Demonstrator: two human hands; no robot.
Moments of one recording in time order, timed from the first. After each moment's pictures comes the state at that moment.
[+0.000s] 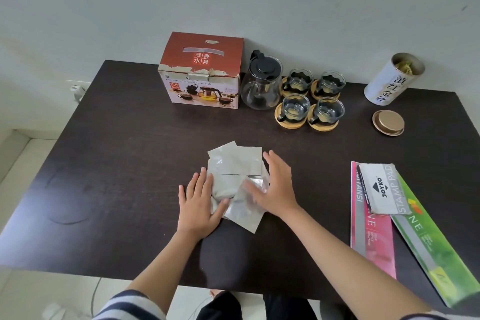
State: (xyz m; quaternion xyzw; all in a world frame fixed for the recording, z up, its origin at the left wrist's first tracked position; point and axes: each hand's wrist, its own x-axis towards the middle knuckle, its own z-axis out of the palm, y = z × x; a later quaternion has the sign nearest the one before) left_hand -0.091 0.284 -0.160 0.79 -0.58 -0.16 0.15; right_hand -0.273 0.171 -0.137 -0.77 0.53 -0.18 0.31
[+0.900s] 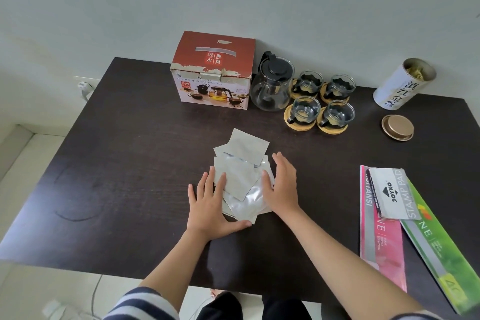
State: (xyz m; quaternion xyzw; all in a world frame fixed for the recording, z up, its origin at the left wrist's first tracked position) left_hand -0.090 0.284 -0.158 0.78 -0.60 -0.16 0.10; right_hand -0.253 0.175 -0.145 -0.73 0.57 -0.22 0.29
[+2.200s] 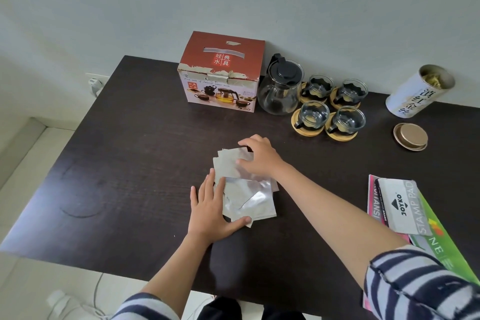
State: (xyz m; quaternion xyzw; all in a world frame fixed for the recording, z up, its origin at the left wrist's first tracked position) left_hand -0.091 0.282 -0.156 0.79 -0.58 -0.16 0.12; right_hand -0.186 0.095 -0.111 -0.84 0.43 0.00 0.34
